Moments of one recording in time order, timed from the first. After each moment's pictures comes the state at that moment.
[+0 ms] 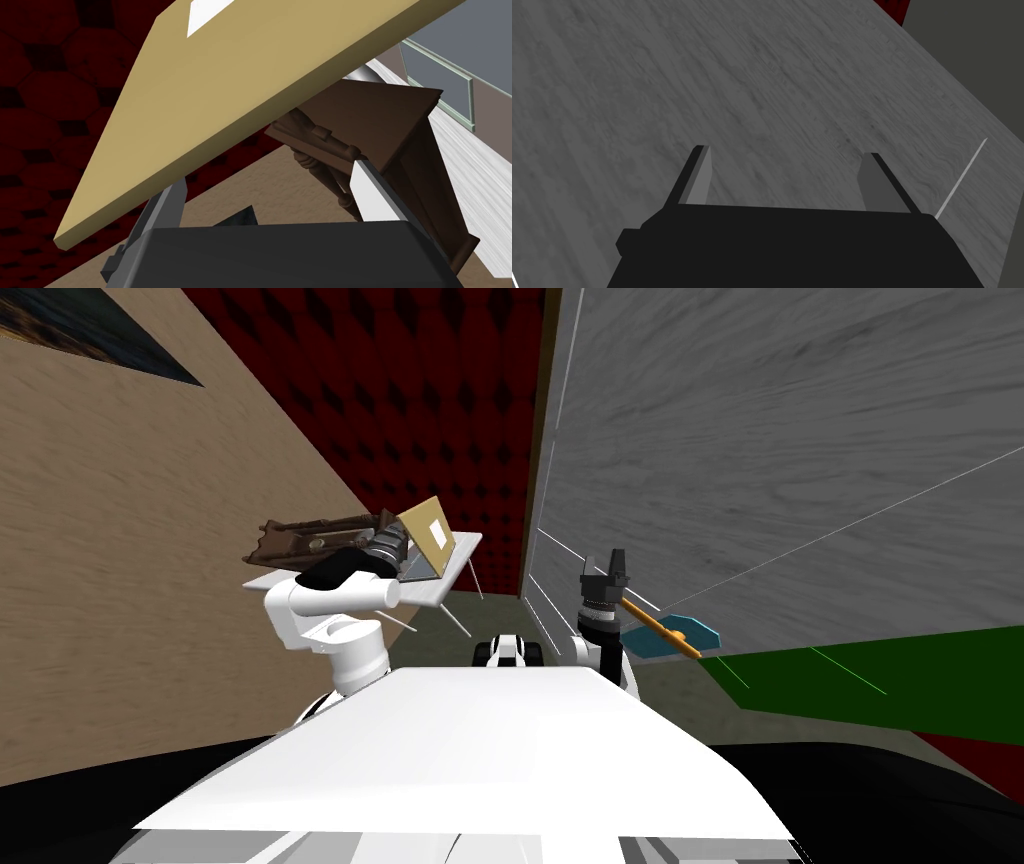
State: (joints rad) left arm -0.10 0.35 0.24 -2.48 -0.10 1.17 -0.21; right arm 0.52 -0.01 0.04 -2.30 0.04 -0.55 -0.06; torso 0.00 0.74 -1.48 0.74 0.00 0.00
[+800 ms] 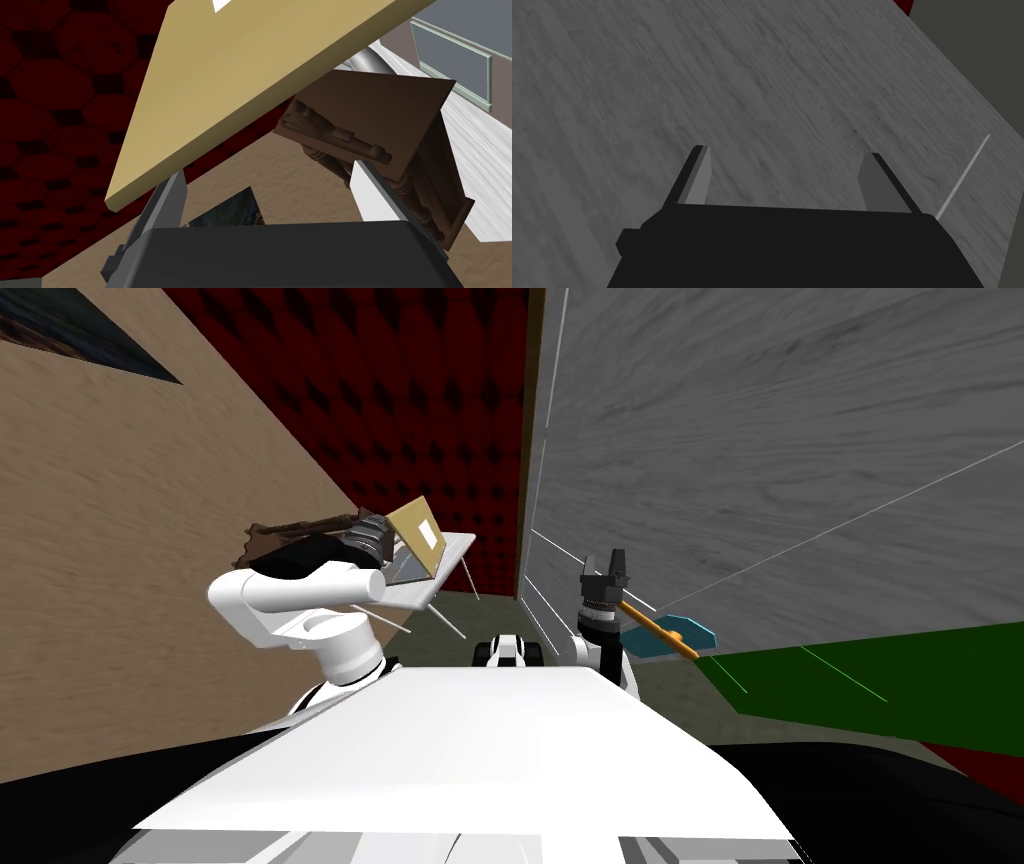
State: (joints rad) left arm -0.18 0.40 0.30 -2.51 -0.11 1.32 -0.22; right arm 0.52 -0.01 0.04 -2.30 0.04 -0.55 -0.06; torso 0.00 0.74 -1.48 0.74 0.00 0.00
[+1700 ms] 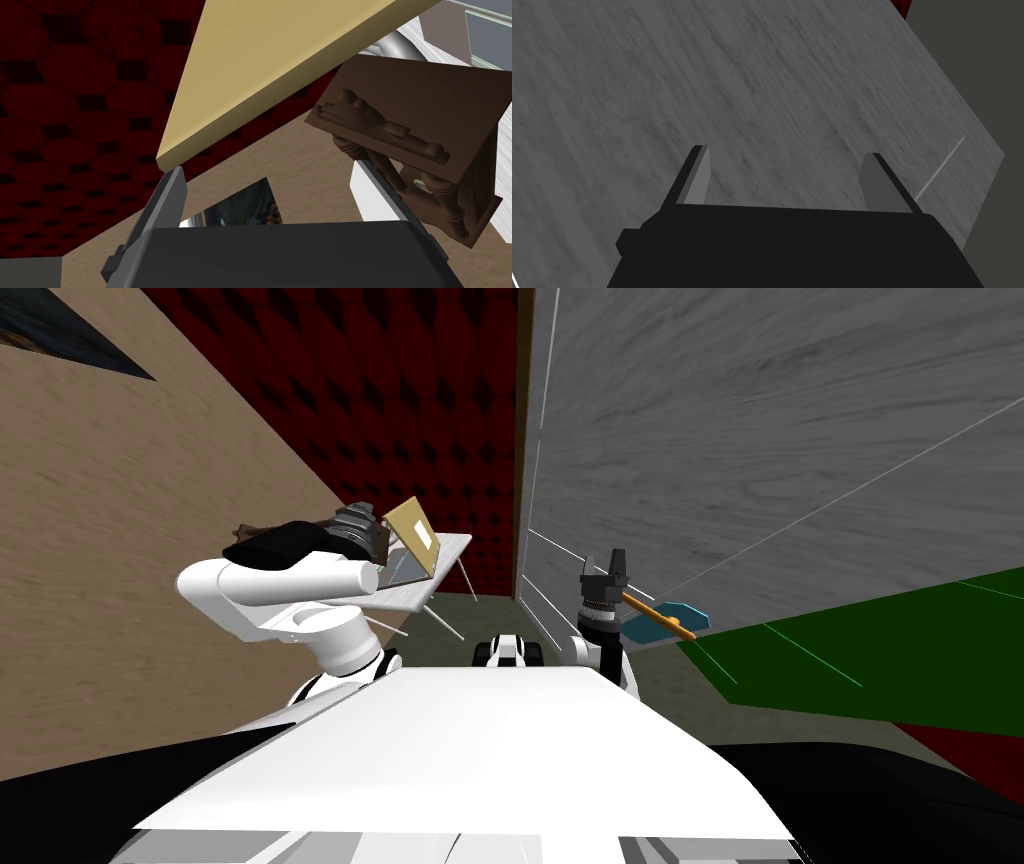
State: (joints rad) left arm -0.24 0.44 0.33 -2.49 -0.12 1.33 -0.22; right arm 0.52 -0.01 0.04 -2.30 0.04 -0.55 -0.06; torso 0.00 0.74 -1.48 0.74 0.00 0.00
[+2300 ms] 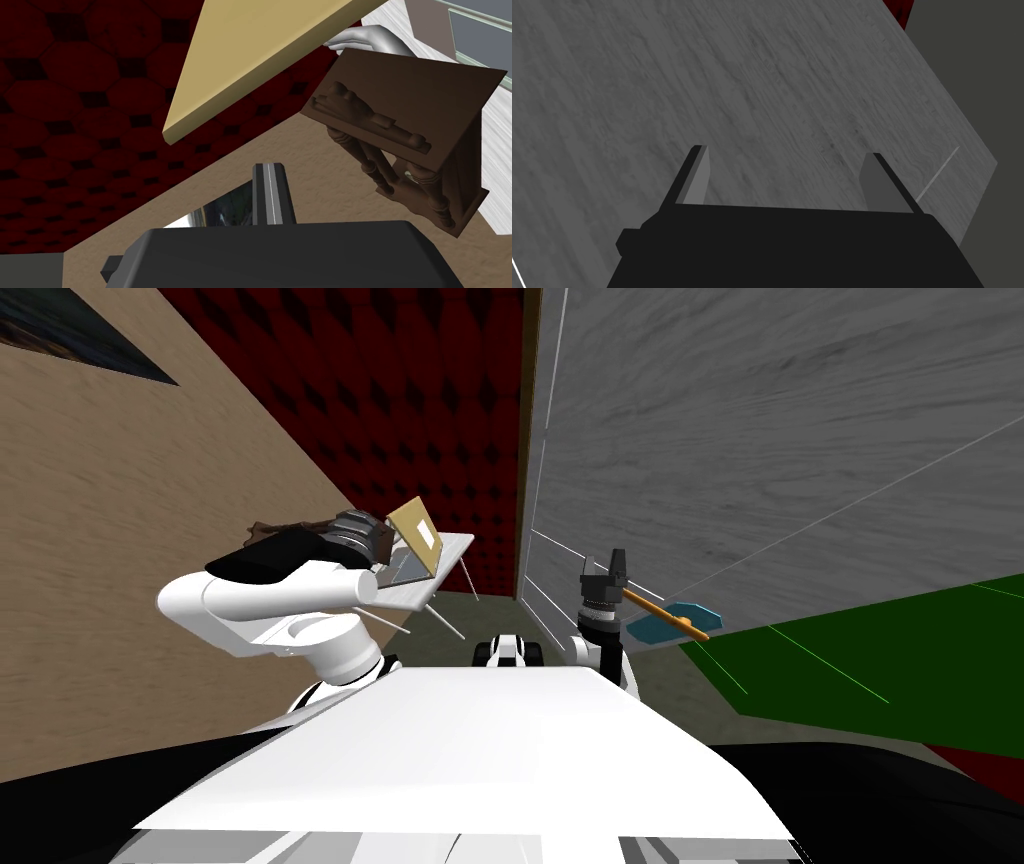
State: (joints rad) left arm -0.20 0.41 0.31 -2.58 -0.12 1.36 -0.22; right arm 0.52 -0.01 0.04 -2.30 0.04 -0.55 -0.06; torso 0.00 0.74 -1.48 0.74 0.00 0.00
